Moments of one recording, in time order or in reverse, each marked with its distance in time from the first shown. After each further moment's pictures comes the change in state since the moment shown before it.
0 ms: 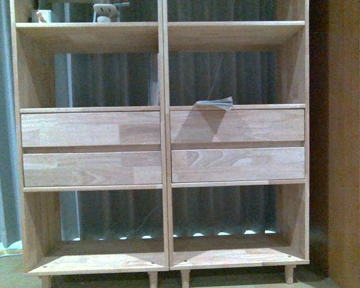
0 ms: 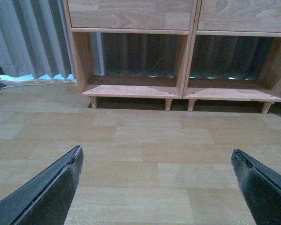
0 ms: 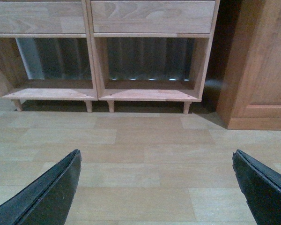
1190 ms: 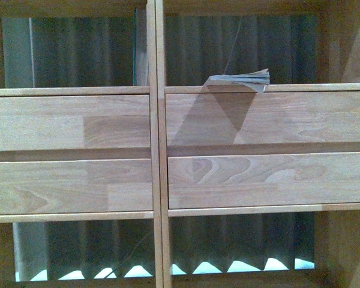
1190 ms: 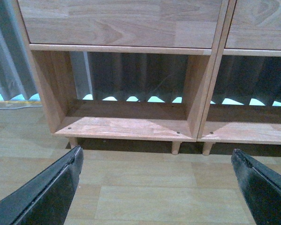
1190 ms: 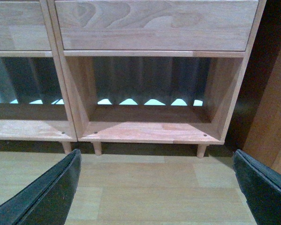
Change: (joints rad) left arm 0.000 0.000 0.000 0.000 0.000 0.000; right arm 0.000 0.000 0.000 0.000 0.001 0.000
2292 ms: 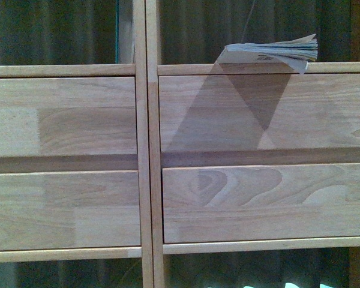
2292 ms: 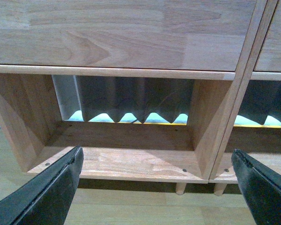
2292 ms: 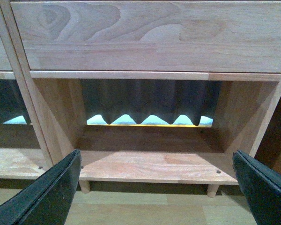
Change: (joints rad) left arm 0.000 0.000 0.000 0.000 0.000 0.000; right arm 0.000 0.000 0.000 0.000 0.000 0.000
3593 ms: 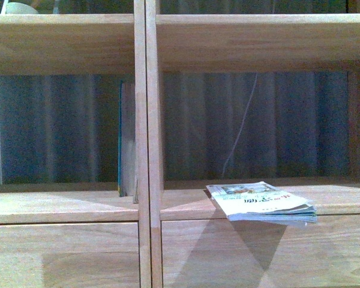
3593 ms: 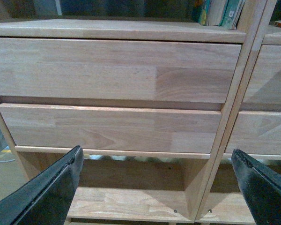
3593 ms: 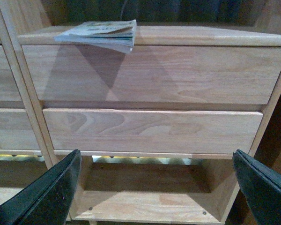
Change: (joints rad) left arm 0.000 0.000 0.000 0.000 0.000 0.000; right arm 0.000 0.000 0.000 0.000 0.000 0.000
